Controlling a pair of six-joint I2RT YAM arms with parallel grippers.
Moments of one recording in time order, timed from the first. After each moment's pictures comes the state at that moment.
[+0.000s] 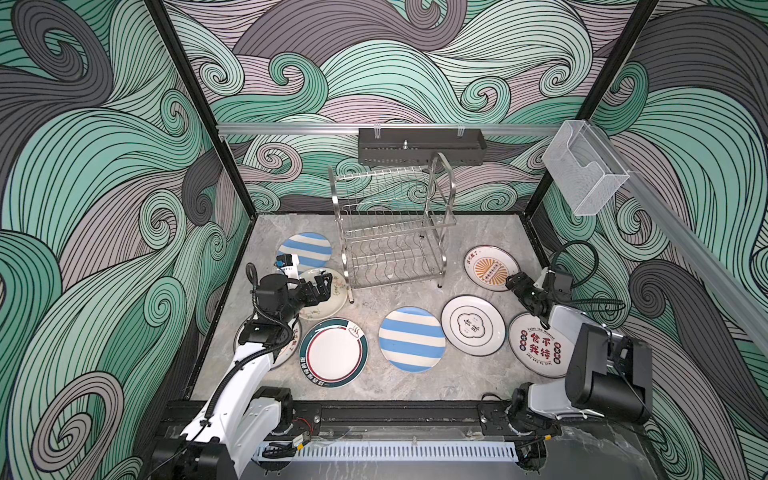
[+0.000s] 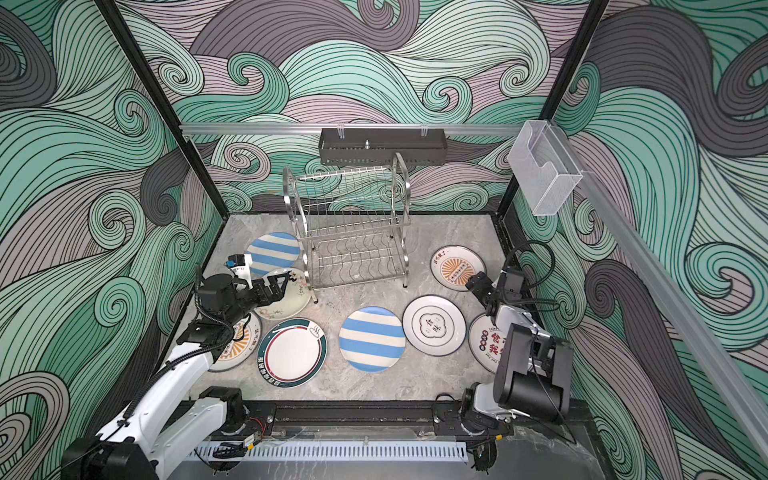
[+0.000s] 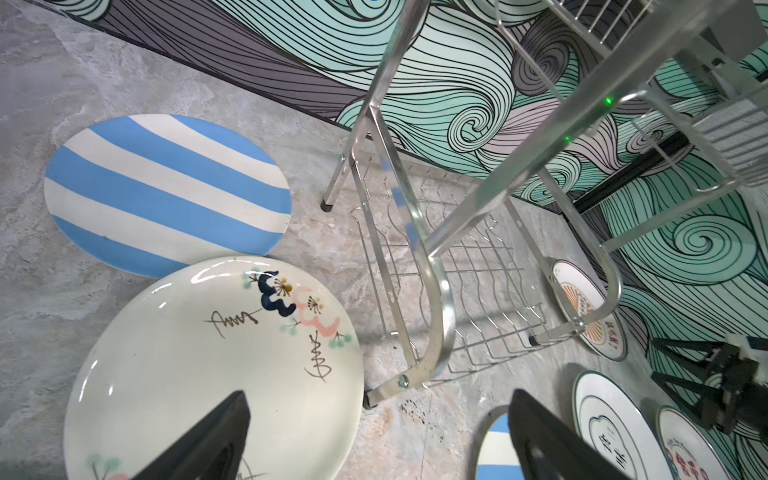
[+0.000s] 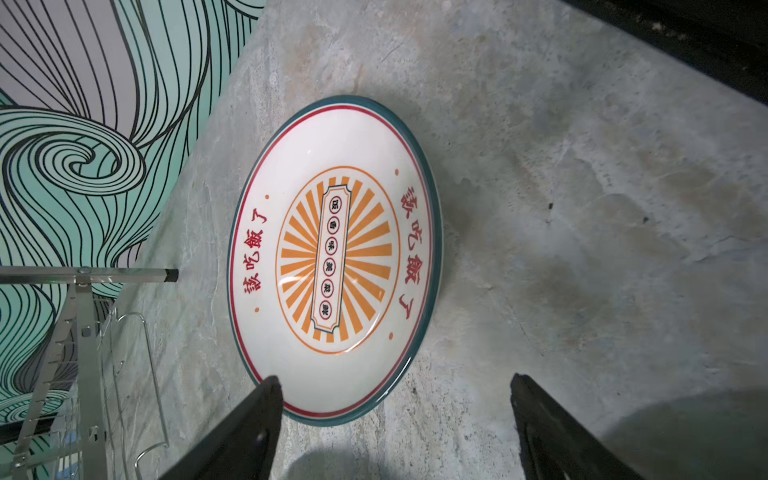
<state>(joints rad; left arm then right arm) -0.09 0.86 0.50 -0.06 0.26 -0.42 -0.34 1.44 0.61 0.06 -0.26 0.56</state>
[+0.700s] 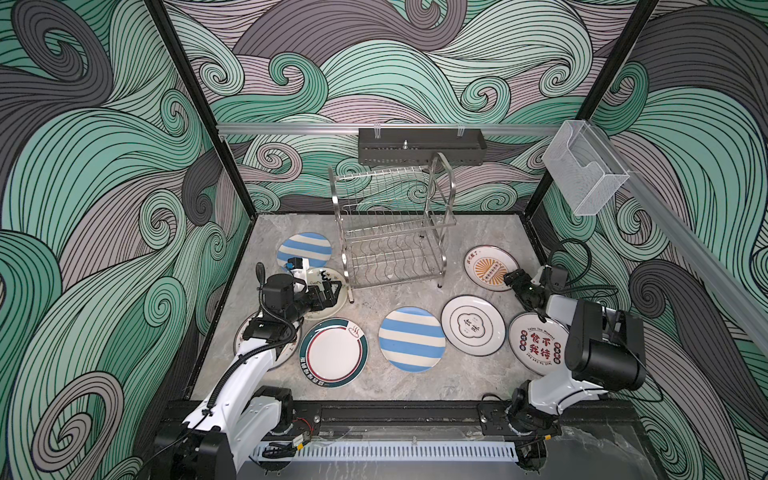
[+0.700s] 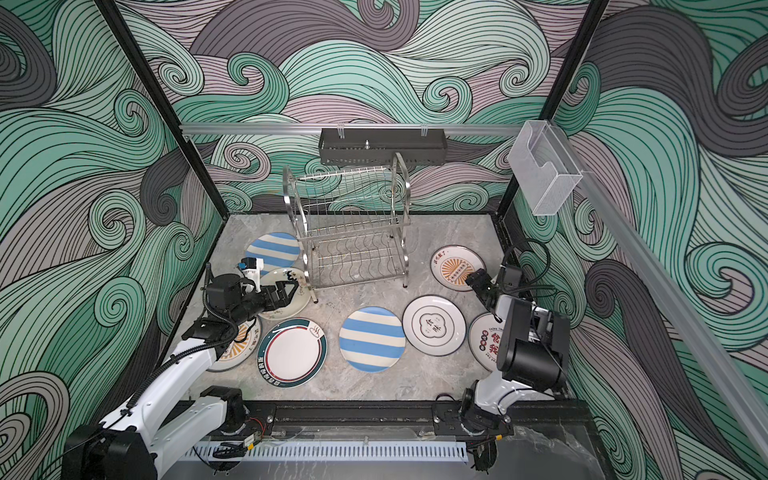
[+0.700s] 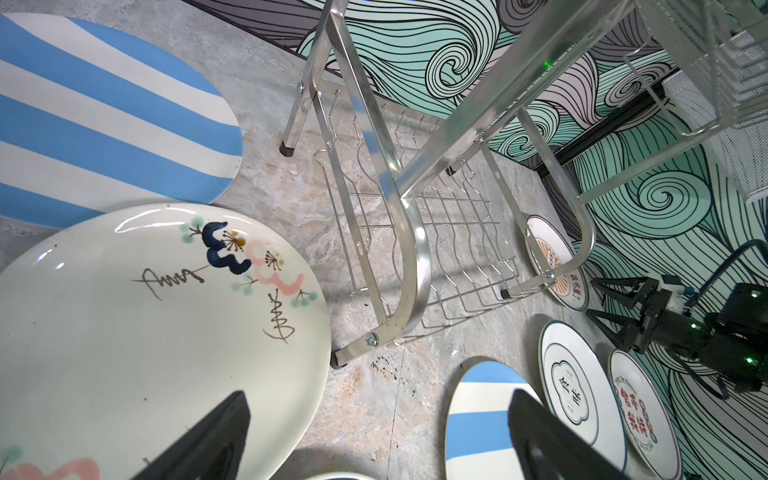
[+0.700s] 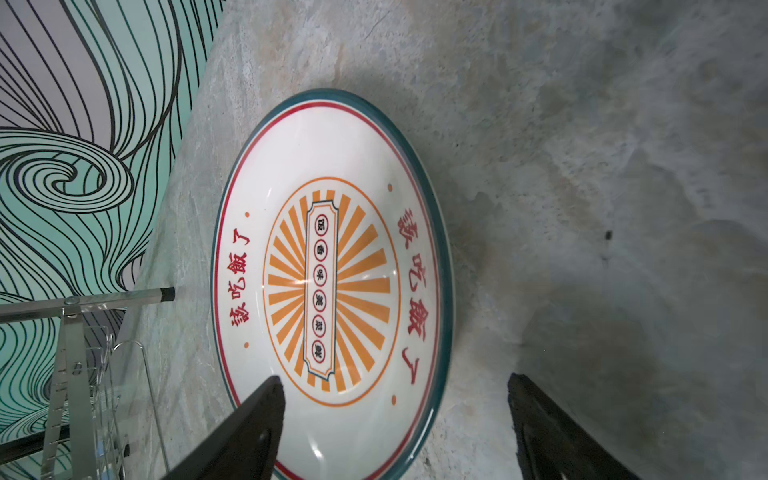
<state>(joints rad) -0.12 0.93 0.50 -0.08 0.36 -0.43 -0.35 1.65 0.72 0.10 -0.33 0.62</state>
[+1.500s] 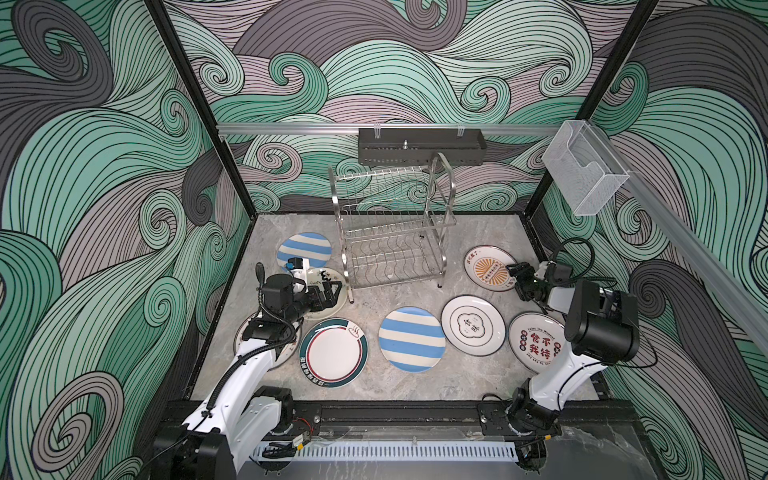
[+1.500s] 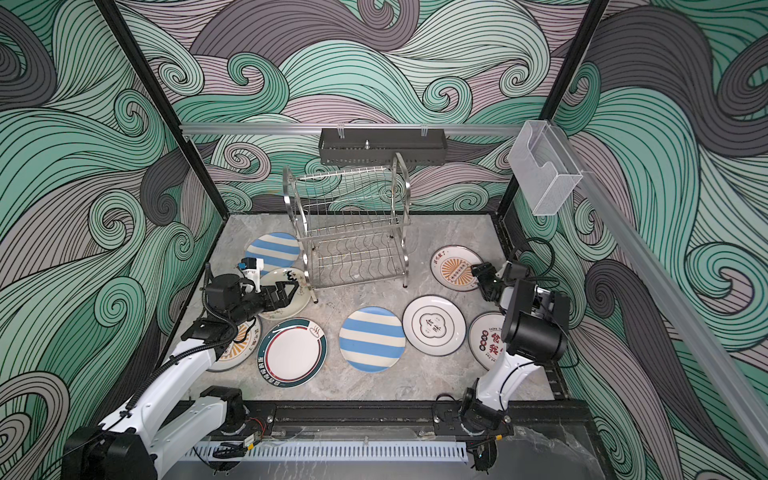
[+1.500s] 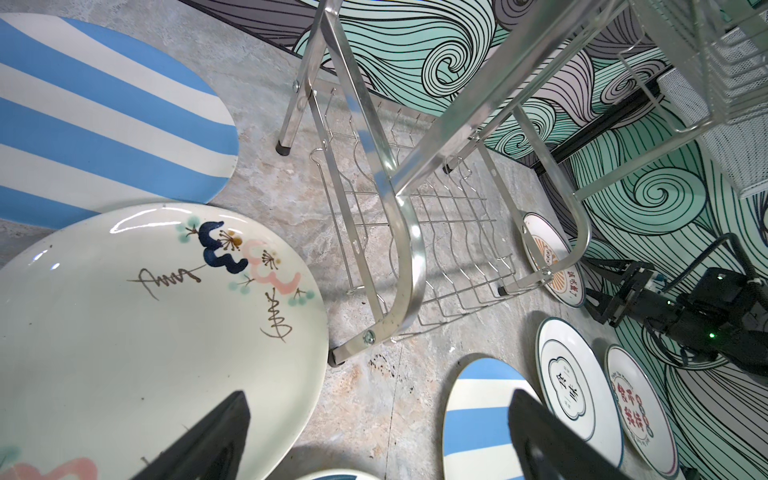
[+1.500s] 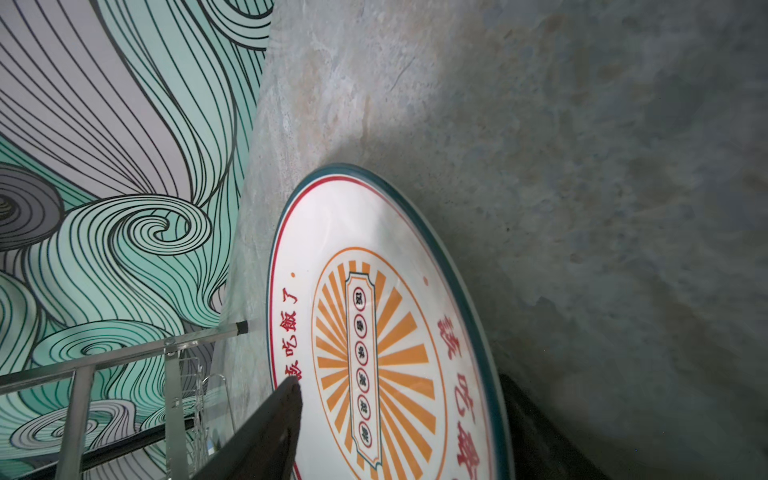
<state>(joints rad) -0.12 0.92 0.50 -0.09 0.37 -0.41 -0.40 1.84 0.81 0.29 -0.50 0.77</state>
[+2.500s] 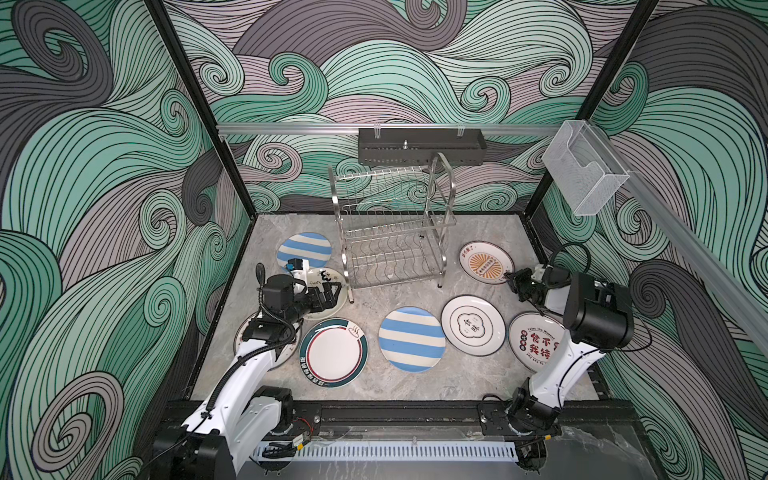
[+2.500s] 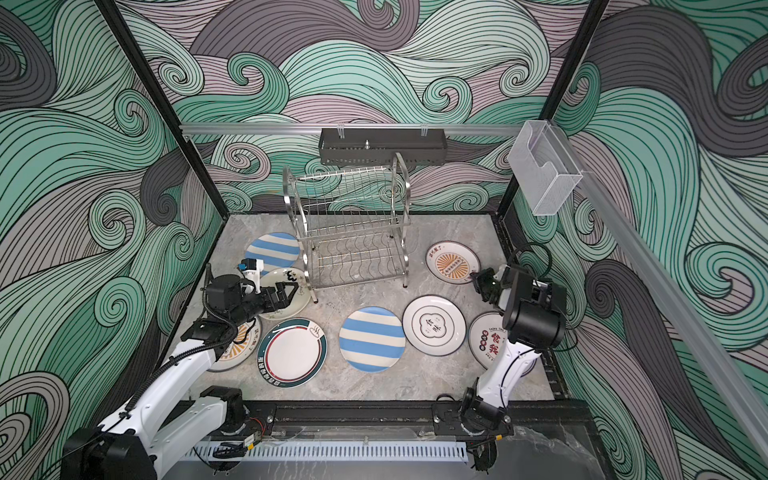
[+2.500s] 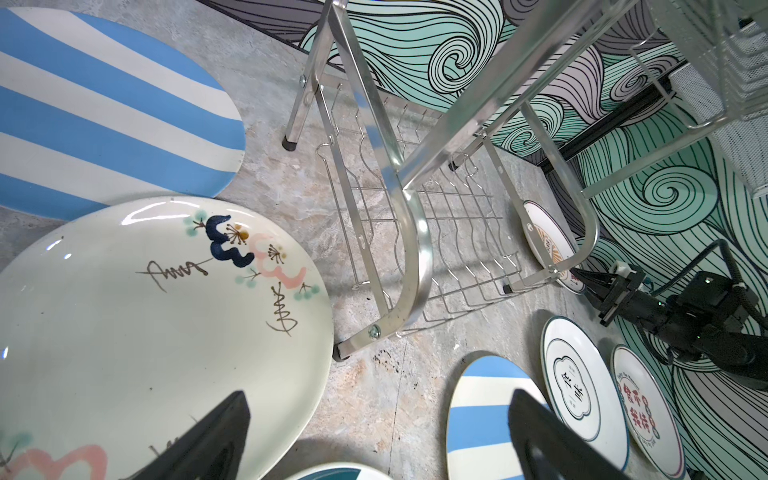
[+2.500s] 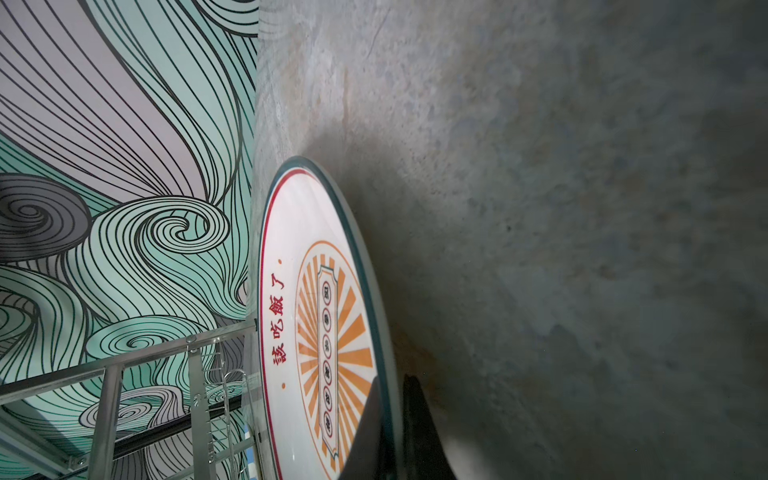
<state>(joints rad) -0.12 0.91 0.50 -0.11 0.35 -0.41 -0.41 1.92 0.79 0.39 -0.58 0.85</state>
